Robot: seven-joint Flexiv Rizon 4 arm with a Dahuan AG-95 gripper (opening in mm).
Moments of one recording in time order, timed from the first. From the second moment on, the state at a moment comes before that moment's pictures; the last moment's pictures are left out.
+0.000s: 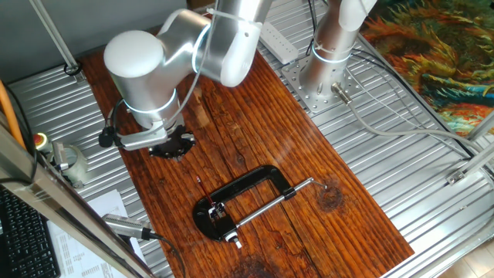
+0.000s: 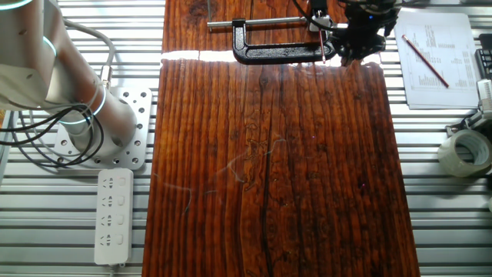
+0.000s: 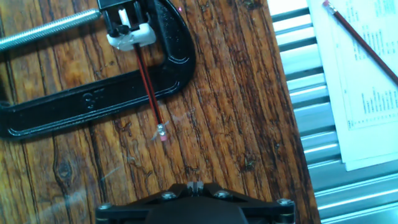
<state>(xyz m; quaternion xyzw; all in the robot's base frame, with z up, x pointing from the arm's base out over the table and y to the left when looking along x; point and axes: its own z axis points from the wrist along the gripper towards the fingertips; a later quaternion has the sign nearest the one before) 0.588 0.112 0.123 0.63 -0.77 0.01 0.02</state>
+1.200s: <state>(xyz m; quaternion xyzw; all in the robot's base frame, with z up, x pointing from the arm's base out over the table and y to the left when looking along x) 0.606 0.143 0.125 0.70 -0.71 -0.02 -0.03</state>
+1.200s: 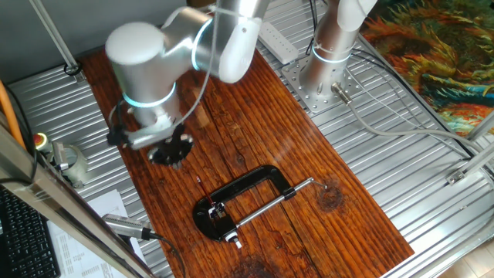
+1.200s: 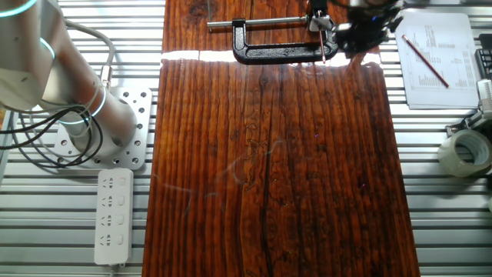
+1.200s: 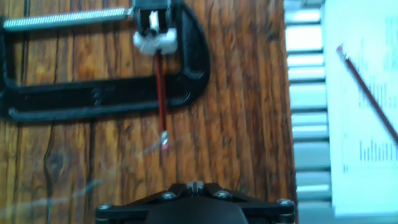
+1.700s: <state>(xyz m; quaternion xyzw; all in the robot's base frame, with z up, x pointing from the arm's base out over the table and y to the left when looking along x) 0.612 0.157 0.116 0.71 -0.71 -0.01 -0.04</state>
